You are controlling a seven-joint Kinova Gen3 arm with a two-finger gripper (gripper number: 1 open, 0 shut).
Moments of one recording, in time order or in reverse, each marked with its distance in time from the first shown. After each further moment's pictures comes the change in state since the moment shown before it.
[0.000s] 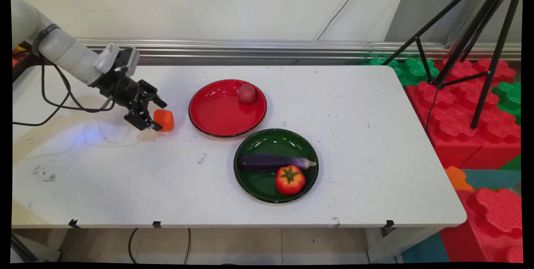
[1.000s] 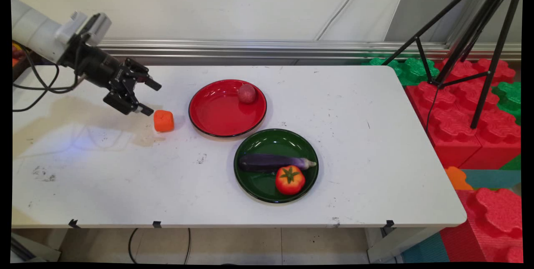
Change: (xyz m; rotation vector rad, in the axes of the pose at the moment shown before) arm 0.029 0.030 -0.081 -0.037 0.176 0.031
